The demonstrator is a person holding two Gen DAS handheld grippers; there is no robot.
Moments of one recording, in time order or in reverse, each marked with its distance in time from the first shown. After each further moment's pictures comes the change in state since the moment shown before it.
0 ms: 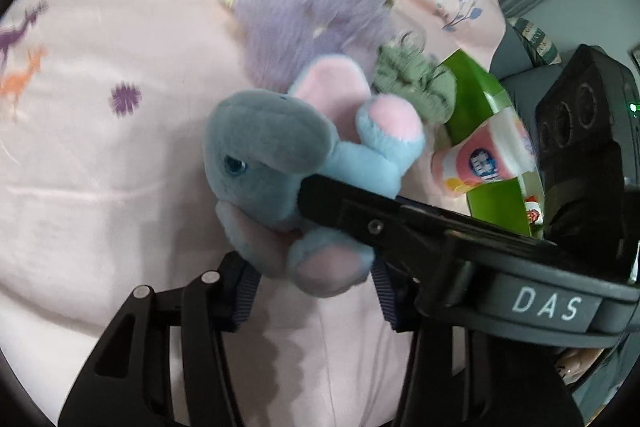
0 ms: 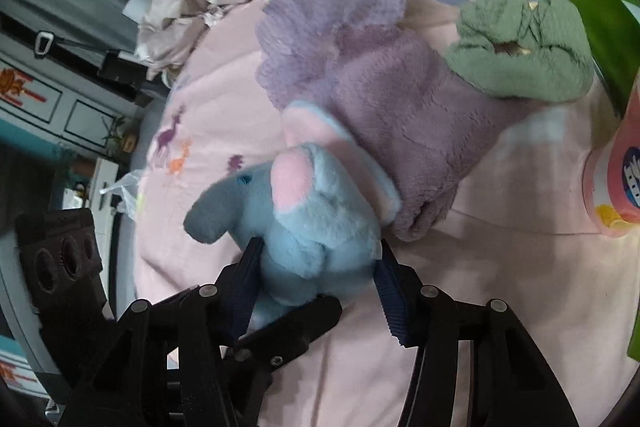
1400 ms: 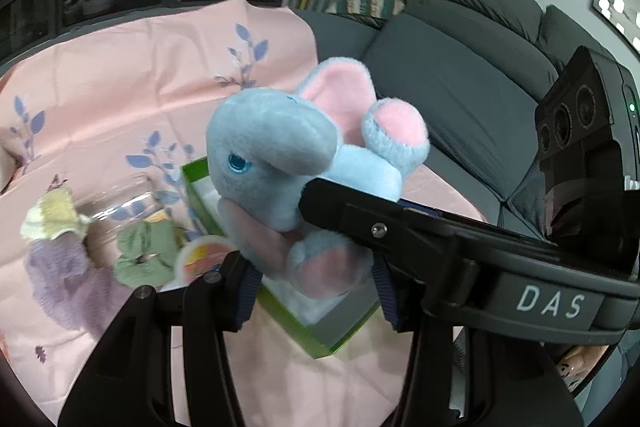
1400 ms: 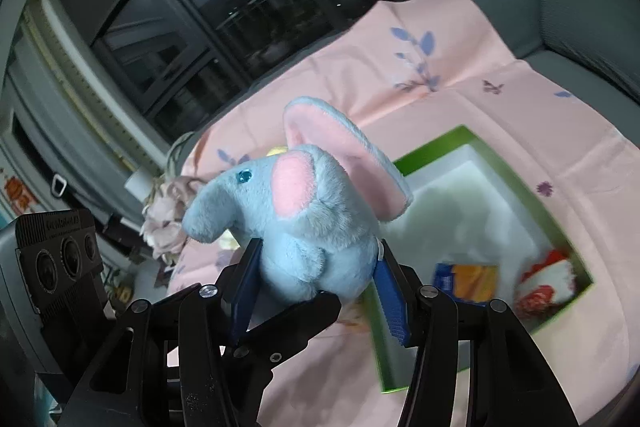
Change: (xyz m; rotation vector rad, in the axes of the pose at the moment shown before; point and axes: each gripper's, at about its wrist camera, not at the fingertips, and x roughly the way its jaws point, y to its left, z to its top) left arm -0.002 -0.259 0.030 0.600 -0.173 -0.181; right arm -0.249 -0.111 -0.027 0.145 -0.628 -0.081
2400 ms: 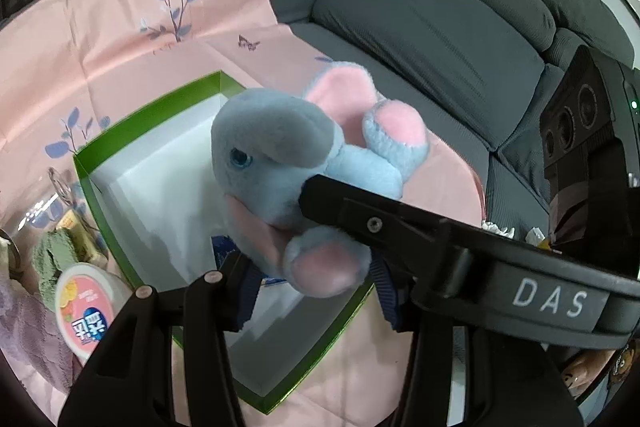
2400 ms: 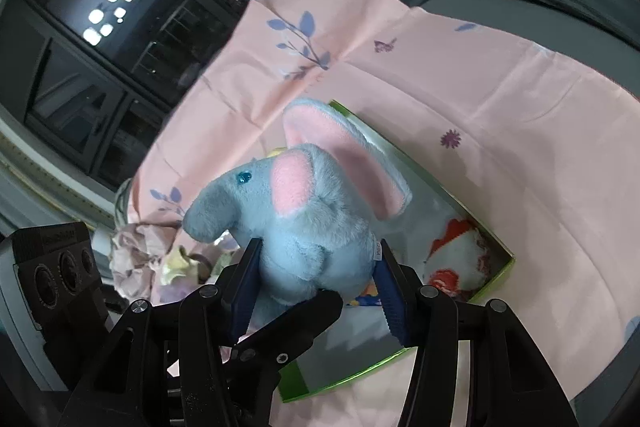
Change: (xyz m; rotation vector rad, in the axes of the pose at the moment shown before) left arm 0.104 -0.046 0.007 0.059 0.228 -0.089; right arm 0.000 -0.104 -0.002 0.297 0.035 -0.135
